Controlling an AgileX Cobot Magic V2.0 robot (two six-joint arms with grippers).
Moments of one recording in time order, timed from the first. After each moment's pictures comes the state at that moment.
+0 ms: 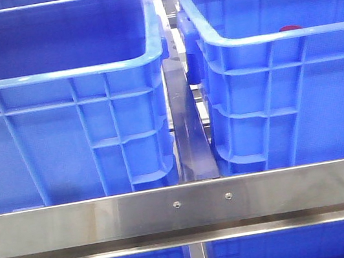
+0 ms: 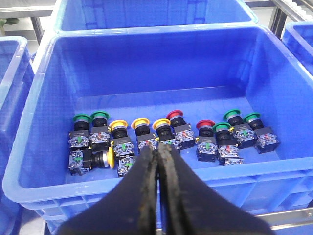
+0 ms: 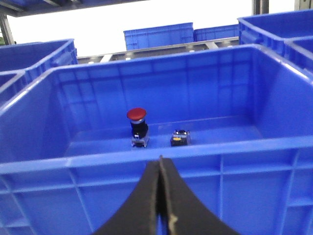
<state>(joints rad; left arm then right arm) -0.01 0.38 -0.69 -0.20 0.66 0.14 -0.01 -0.01 -0.02 0.02 0.03 0.12</state>
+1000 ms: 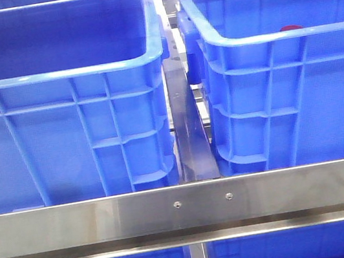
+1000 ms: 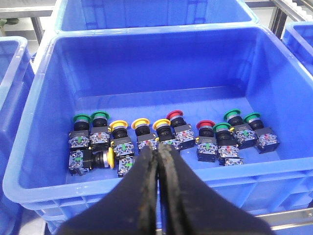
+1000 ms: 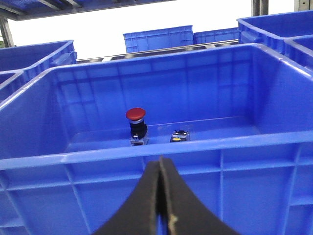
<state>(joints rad) -0.01 0.38 -0.69 -0.20 0.66 0.14 -0.01 -0.01 0.03 0.02 -0.04 0.12</state>
